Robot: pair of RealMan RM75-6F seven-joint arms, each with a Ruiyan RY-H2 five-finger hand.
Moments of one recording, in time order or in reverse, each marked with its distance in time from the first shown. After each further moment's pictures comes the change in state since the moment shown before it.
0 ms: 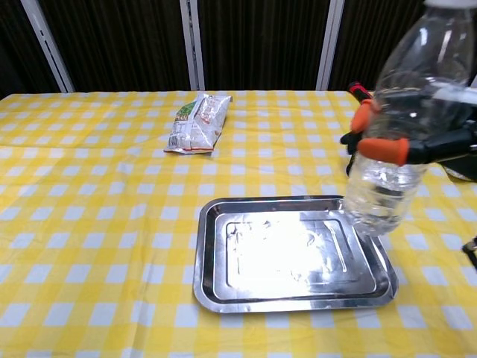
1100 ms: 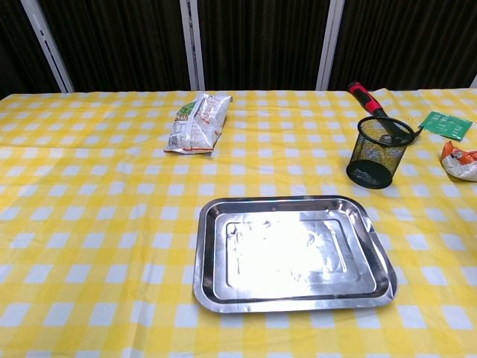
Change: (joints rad) left arm -0.011 -0.024 0.001 -0.014 -0.015 -0.017 0.068; right arm -0.164 0.245 -0.068 0.280 -0.093 0.112 0.500
